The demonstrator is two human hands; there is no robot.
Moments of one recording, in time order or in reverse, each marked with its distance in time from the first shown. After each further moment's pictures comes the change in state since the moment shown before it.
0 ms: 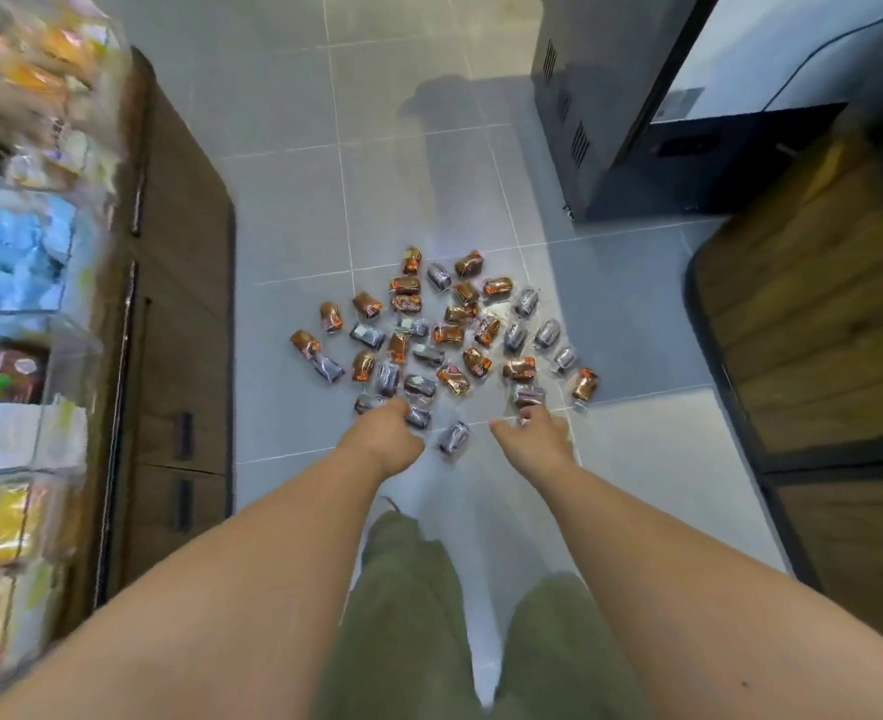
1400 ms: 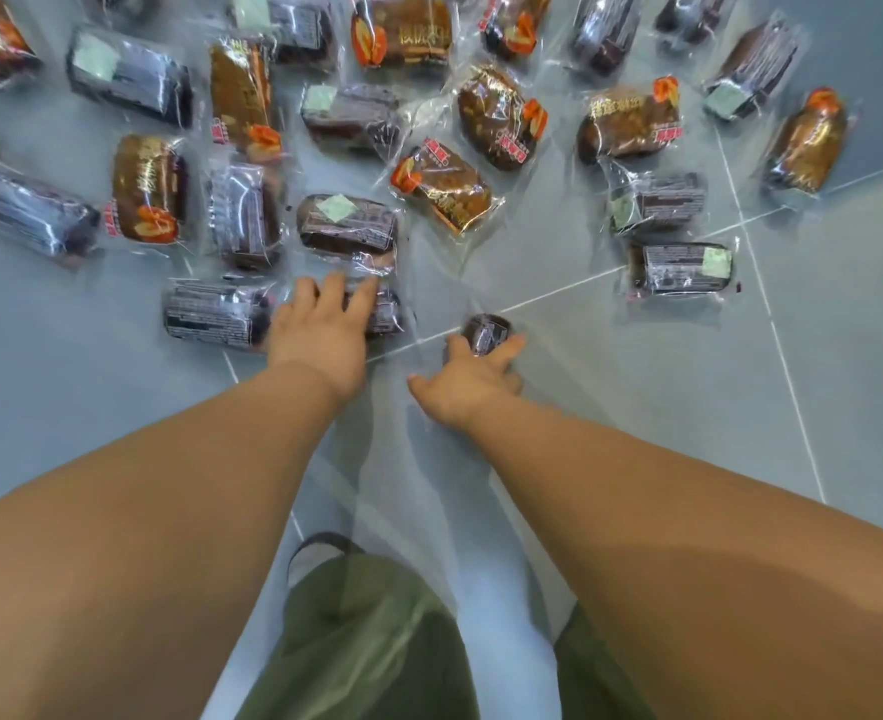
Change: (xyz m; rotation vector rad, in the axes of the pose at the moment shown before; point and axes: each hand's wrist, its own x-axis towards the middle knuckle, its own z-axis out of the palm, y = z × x) left_hand 0.595 -0.192 0.320 0.686 0.010 0.257; right_hand 0.528 0.151 0.398 -0.282 -0.281 0.256
